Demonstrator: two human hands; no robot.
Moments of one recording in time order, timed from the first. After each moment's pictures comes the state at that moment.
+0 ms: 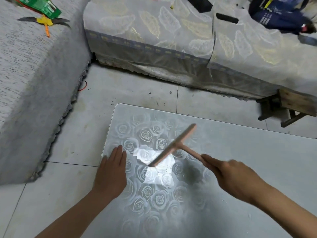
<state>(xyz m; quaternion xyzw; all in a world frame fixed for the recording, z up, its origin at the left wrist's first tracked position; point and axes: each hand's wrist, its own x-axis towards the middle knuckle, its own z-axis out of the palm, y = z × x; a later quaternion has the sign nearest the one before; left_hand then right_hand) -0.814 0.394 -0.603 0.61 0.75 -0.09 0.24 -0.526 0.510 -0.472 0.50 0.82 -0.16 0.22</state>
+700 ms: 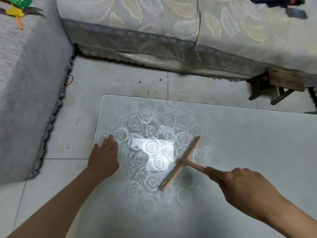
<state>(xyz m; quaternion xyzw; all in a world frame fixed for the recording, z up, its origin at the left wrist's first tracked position) -0.814 0.414 -0.602 0.63 0.70 -0.23 0.22 -0.482 0.445 -0.431 0.49 0.81 -0.14 0.29</state>
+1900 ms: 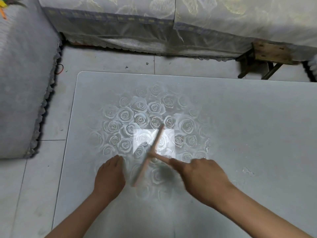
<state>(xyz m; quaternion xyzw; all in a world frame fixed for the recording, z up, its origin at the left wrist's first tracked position) -0.657 0.277 -0.566 0.59 0.75 -0.09 0.29 -0.417 0.364 -0.437 0.43 0.86 -0.20 0.20</state>
